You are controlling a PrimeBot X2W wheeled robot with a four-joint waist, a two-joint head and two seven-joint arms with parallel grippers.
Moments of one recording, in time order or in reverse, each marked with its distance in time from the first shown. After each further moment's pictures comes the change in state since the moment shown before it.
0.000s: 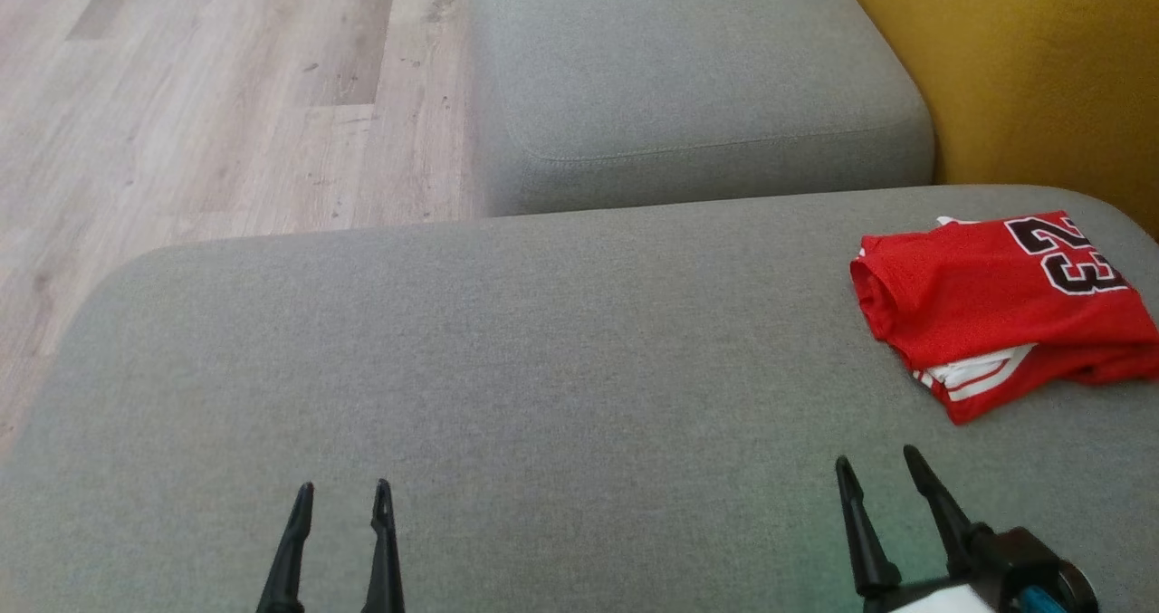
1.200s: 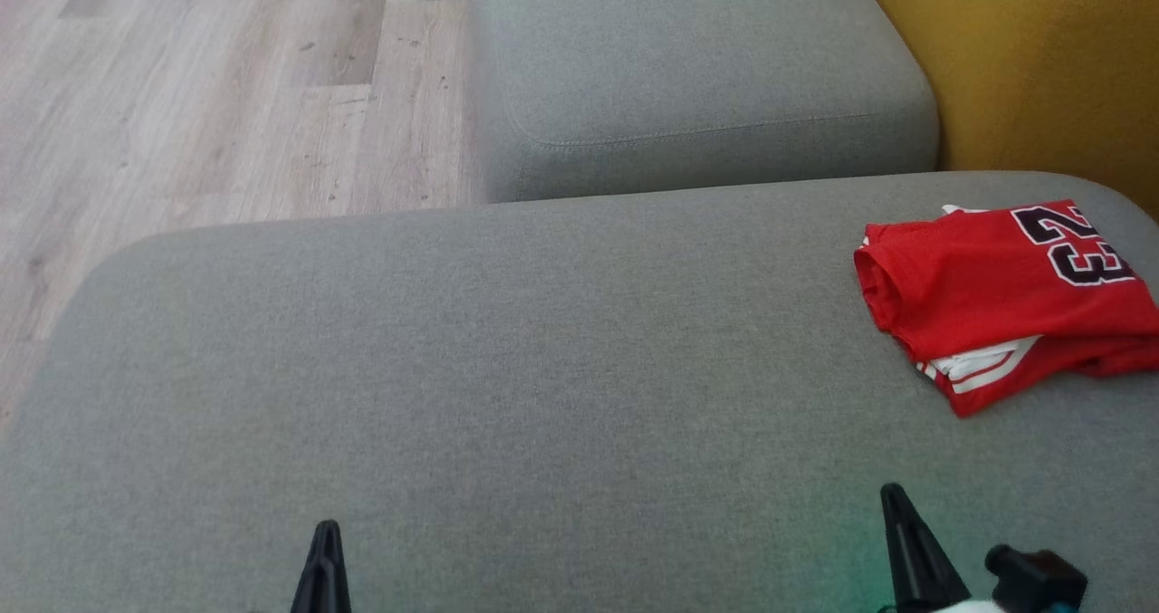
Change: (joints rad) left arm 0.013 0.003 0.021 0.087 -0.180 -0.043 0.036; right arm 0.028 0.000 -0.002 0.062 0.198 0.000 0.033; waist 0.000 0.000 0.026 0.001
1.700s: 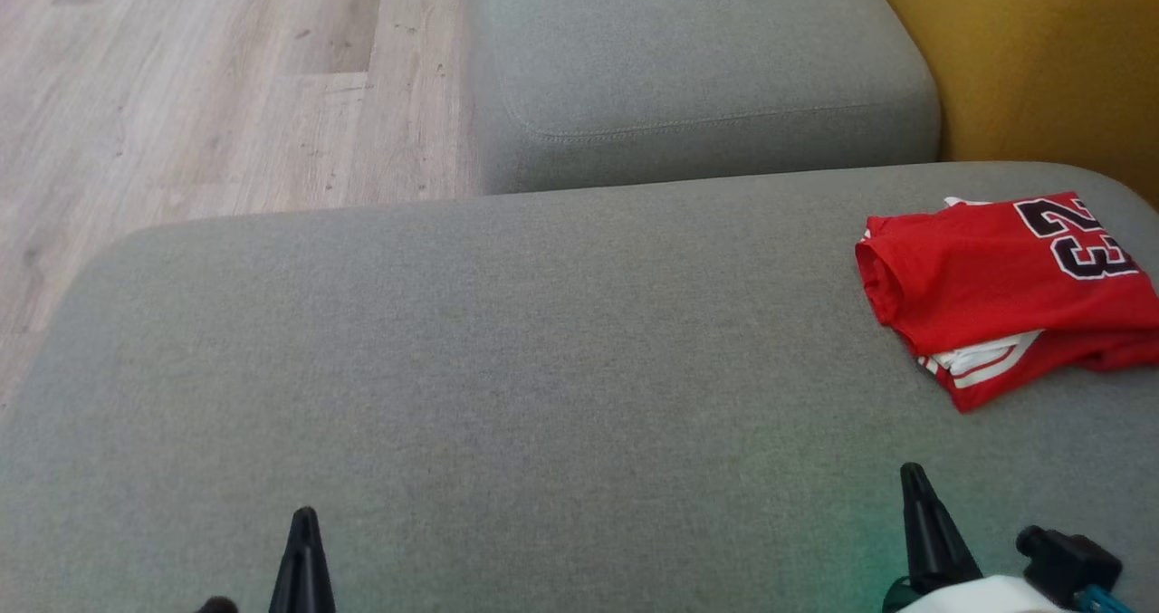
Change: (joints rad) left arm -0.043 0.002 0.022 0.019 -0.183 -0.018 0.033; right arm -0.038 -0.002 -0.016 -0.001 0.188 0.000 0.034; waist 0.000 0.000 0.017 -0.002
